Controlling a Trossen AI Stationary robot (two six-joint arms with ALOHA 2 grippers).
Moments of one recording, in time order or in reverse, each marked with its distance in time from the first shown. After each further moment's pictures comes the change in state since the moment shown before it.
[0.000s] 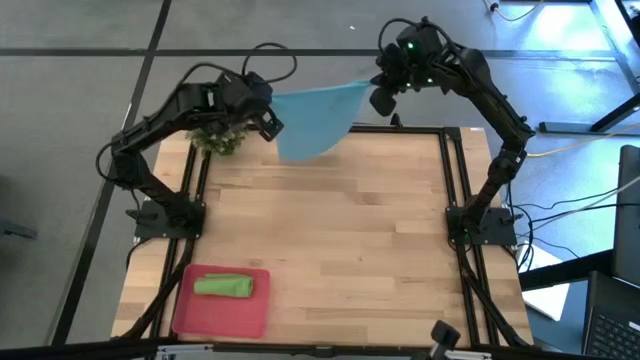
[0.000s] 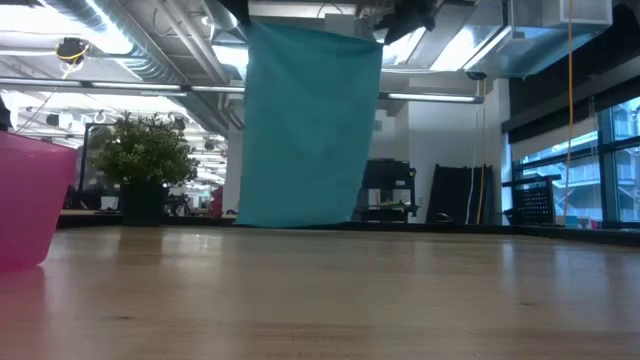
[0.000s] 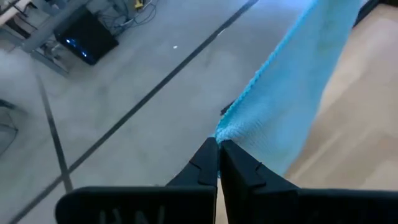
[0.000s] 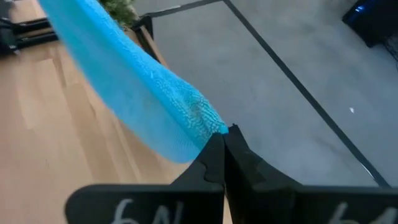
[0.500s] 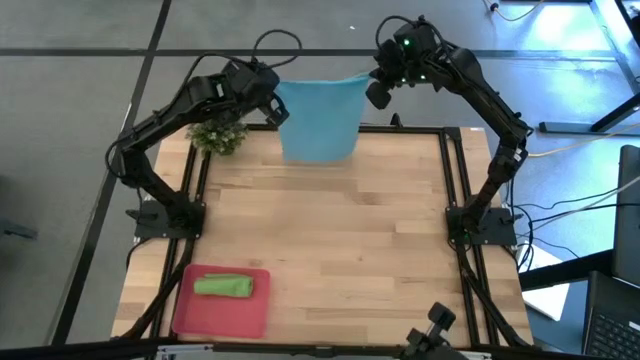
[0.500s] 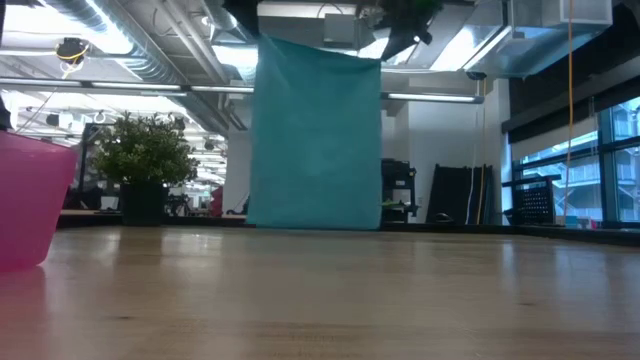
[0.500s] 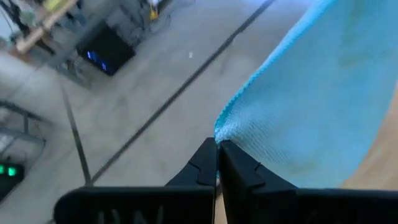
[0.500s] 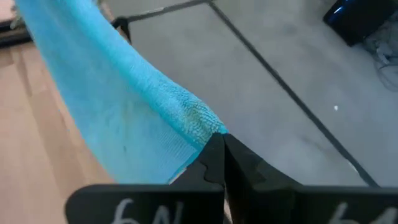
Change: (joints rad) left arm 0.093 0.037 -0.022 0.140 -0.008 0.172; right arm -0.058 0.001 -0.111 0.137 0.015 -0.026
